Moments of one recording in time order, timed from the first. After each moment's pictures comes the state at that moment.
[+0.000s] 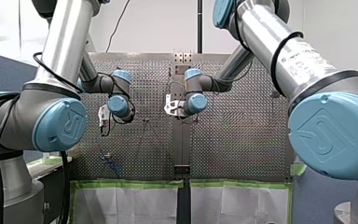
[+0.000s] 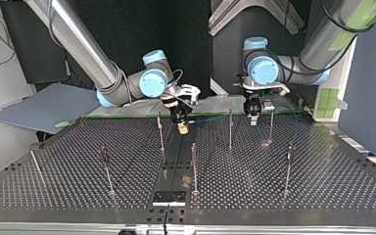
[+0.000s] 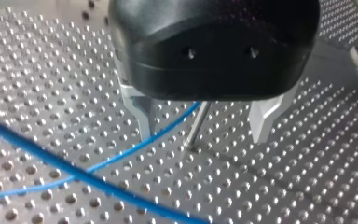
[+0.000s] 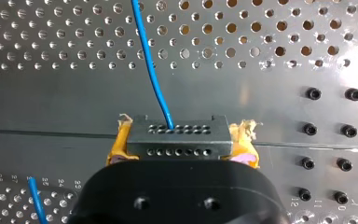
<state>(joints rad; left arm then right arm) -0.10 -1.89 -1.97 -2.62 -1.74 -1.65 2.30 -0.84 1.26 -0.24 1.59 1.66</state>
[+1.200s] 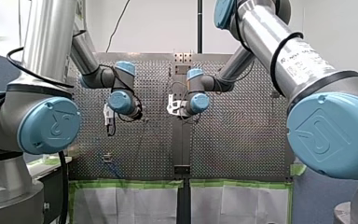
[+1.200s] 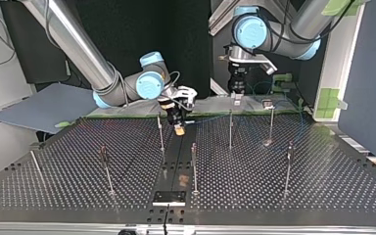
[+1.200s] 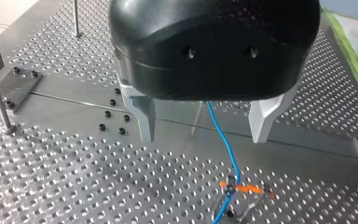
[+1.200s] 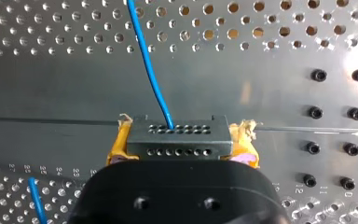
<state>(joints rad) -0.26 -1.74 -2.14 -2.55 -1.78 -1.70 2.28 -0.84 1.26 -0.23 1.58 1.66</state>
